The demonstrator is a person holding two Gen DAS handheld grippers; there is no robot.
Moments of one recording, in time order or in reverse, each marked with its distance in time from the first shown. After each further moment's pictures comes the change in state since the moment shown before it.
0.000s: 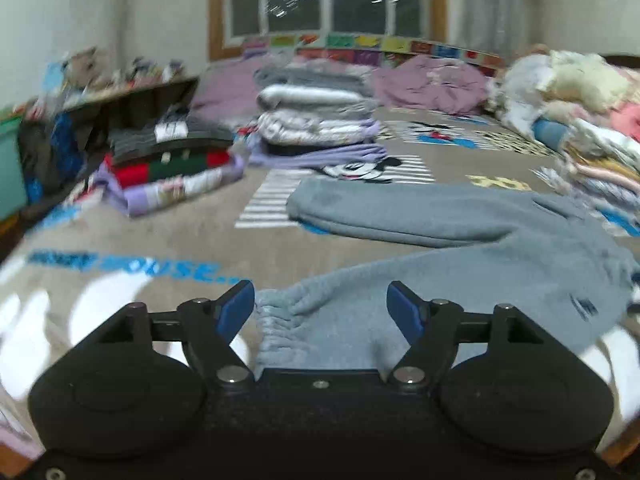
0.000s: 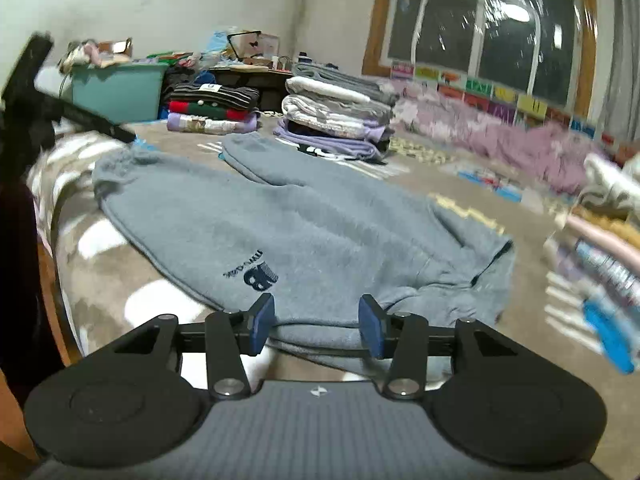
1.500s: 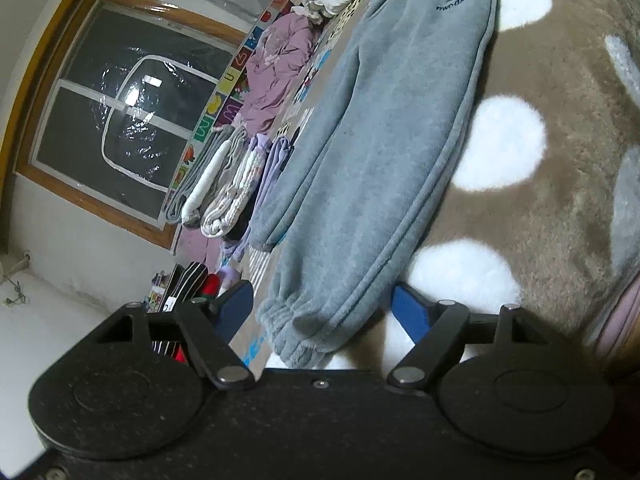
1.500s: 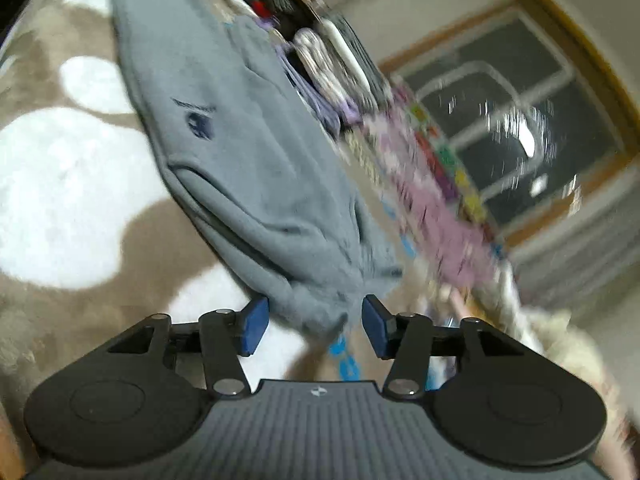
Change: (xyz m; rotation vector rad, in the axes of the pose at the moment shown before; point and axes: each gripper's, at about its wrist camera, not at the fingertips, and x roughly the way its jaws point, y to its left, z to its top) left arm 0.022 -0.059 -0.094 1.039 -0.091 0.162; right arm 0.021 0.021 -0.038 -0.690 0.117 -0.383
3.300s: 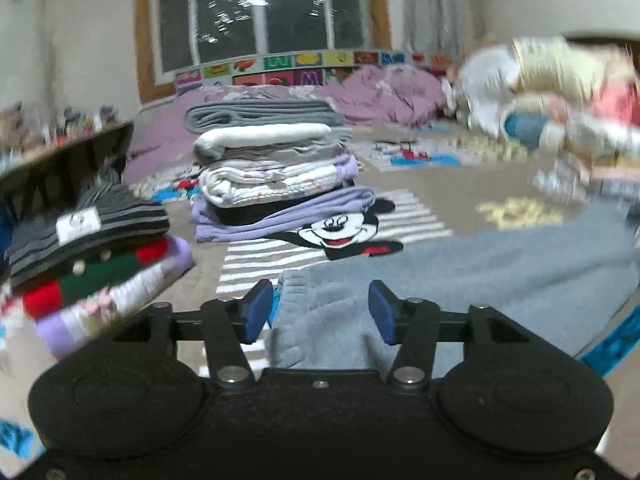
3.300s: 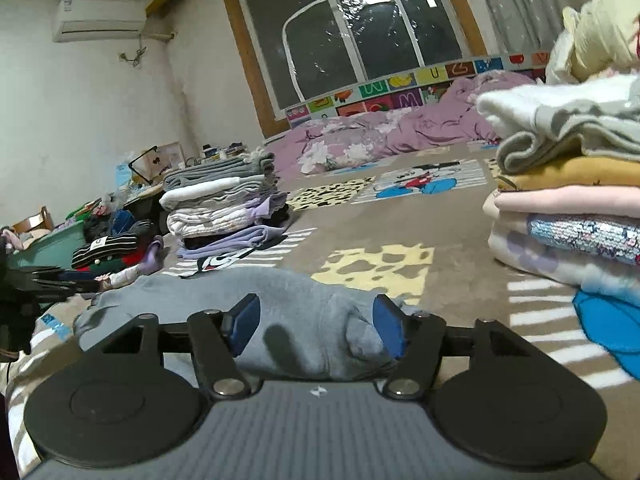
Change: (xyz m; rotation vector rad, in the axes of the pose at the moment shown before) left arm 0.151 0.180 -0.006 -1.030 -0.027 -0.285; right arm 0.127 -0.148 -0.055 1.244 -0.201 0.311
